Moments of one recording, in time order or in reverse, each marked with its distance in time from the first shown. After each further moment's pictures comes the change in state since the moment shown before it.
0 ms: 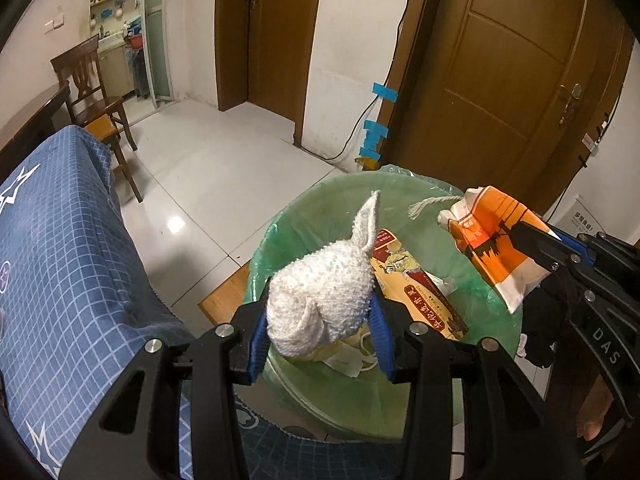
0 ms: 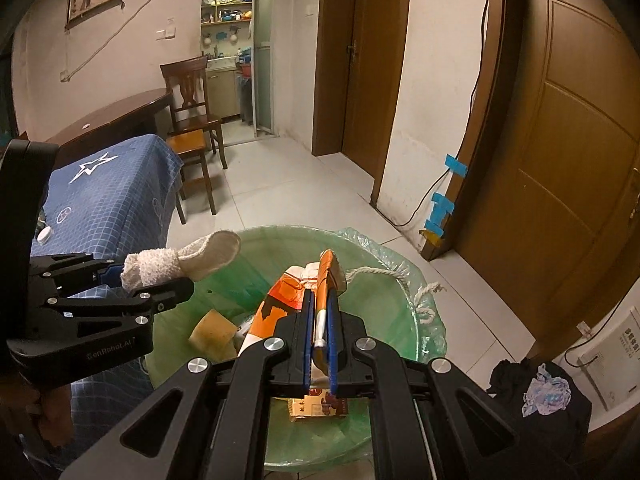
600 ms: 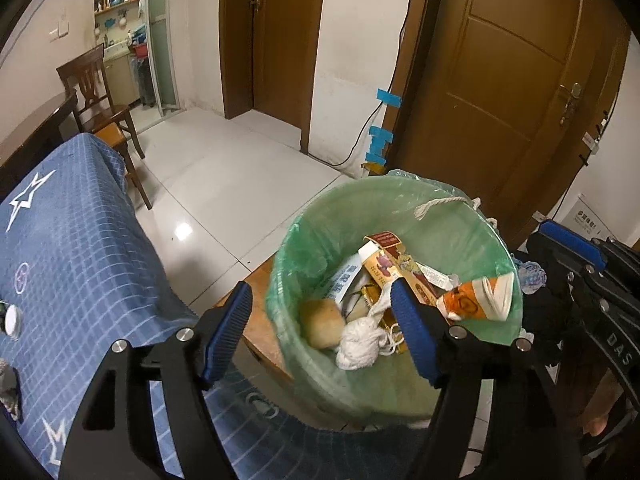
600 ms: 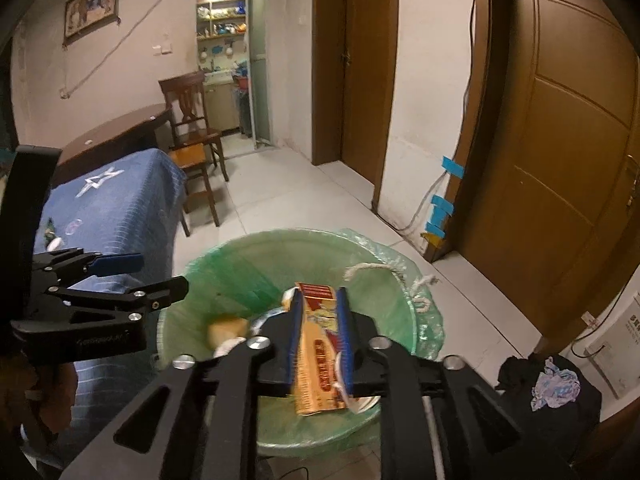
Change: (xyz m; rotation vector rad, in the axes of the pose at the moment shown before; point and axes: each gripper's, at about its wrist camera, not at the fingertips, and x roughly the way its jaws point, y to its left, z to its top) left arm -0.025 0.011 -0.008 0.019 -0.030 0.026; right arm -0.037 0.014 -0.015 0.034 -0.066 0.036
